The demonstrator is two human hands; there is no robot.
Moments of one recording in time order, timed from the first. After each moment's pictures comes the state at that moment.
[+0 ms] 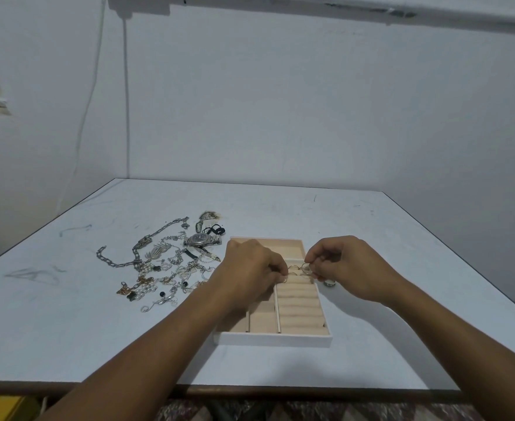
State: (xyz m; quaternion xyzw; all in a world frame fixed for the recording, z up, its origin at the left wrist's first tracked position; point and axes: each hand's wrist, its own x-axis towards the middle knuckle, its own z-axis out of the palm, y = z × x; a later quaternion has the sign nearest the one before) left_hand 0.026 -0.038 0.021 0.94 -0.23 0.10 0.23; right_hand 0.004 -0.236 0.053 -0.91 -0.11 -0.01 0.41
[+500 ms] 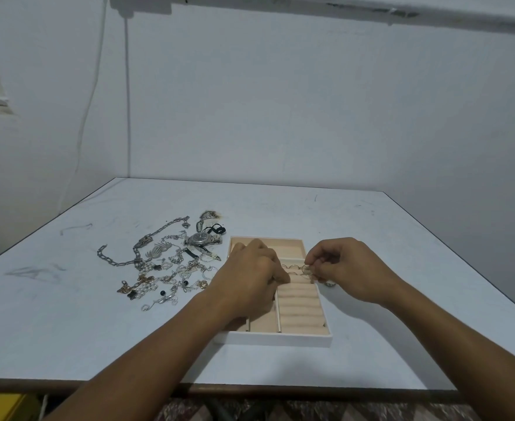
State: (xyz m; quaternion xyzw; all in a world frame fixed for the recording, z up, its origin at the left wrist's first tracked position) left_hand 0.020 -0.037 0.012 0.94 -0.29 0.14 0.13; right_hand 0.006 -0.236 0.049 -0.92 -0.11 -0.01 0.39
